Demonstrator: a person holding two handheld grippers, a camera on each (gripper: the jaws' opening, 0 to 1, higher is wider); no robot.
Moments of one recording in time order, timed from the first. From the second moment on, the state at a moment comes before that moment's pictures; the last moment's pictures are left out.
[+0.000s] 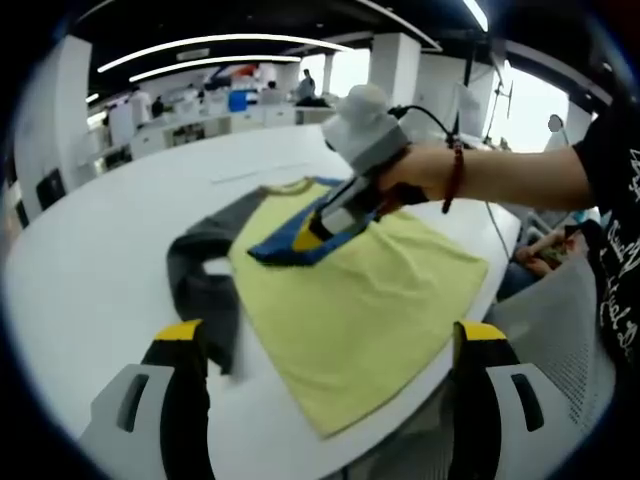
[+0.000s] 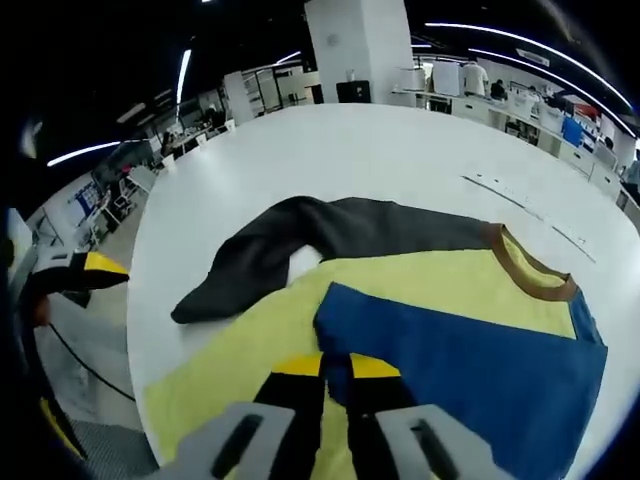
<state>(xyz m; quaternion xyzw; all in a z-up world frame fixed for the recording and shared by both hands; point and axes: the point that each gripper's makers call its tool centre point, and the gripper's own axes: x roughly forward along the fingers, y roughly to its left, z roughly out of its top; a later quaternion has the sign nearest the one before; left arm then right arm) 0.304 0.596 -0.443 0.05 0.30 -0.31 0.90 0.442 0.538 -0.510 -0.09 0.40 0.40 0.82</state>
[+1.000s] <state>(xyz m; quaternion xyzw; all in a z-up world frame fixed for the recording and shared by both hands) 0.302 0.606 -0.441 0.05 0.30 -0.30 0.90 0.452 0.513 -0.533 -0.13 0.42 0.32 0.84</state>
